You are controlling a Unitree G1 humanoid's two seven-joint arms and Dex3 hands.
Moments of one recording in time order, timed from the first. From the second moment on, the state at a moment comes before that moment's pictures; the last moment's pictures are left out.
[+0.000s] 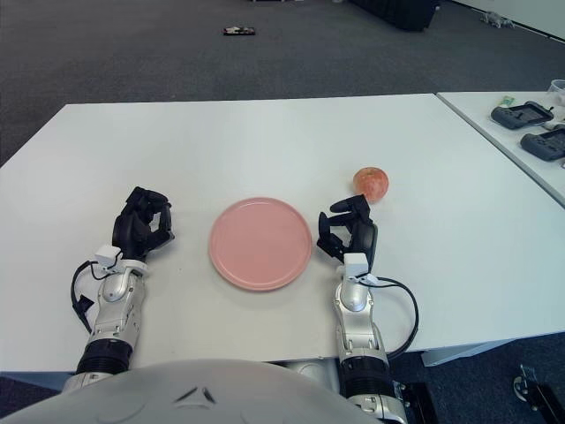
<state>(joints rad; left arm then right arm) 0.04 -0.04 0.15 0.39 -0.11 -0.52 -0.07 0.11 0.01 -0.08 0.25 -0.22 -0.46 -0.37</state>
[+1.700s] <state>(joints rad) 0.03 -0.05 0.16 0.39 -0.11 -0.52 -0.06 -0.25 -0.33 -0.07 0.16 -0.66 0.16 -0.36</state>
